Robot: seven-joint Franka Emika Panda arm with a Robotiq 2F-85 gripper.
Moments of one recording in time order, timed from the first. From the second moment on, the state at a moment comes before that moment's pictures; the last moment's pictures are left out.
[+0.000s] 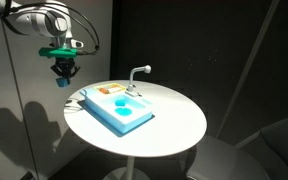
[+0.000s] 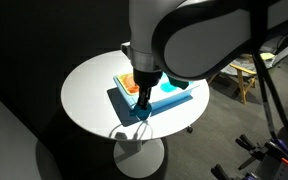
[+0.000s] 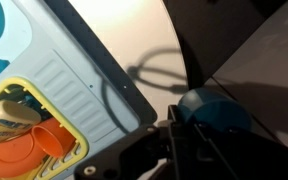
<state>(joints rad) 0.26 0.29 0.21 -1.97 -0.13 2.30 -0.18</state>
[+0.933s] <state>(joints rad) 0.26 0.36 0.21 -1.93 -0.13 2.37 -0.18</state>
